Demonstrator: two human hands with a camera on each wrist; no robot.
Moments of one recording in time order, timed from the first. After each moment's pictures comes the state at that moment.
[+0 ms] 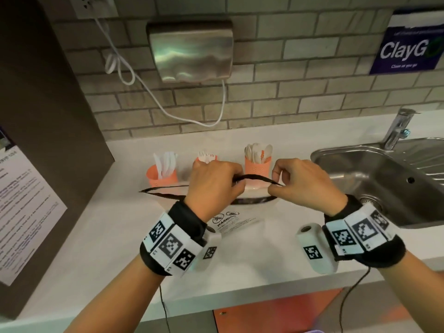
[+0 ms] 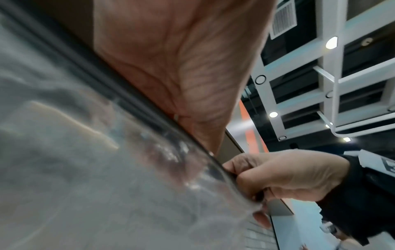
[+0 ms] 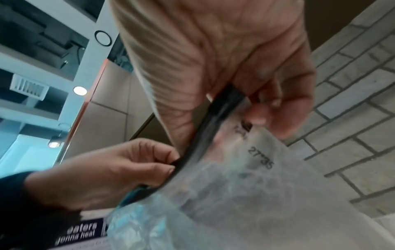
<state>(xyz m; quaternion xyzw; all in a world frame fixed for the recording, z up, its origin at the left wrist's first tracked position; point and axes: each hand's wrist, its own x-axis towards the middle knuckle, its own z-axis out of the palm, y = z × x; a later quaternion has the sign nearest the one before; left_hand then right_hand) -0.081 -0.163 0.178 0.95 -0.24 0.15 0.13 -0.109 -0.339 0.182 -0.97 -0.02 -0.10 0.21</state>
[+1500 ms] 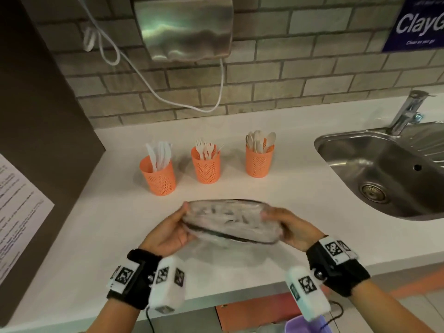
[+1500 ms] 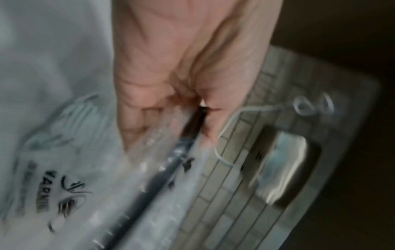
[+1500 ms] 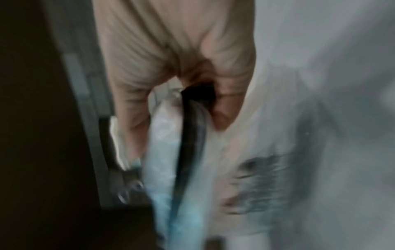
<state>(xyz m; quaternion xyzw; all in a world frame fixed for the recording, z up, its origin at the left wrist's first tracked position) -0.041 -0.076 0.038 0.45 0.08 -0.32 0.83 -0.082 -0.346 0.037 -0.57 0.06 0.23 0.79</state>
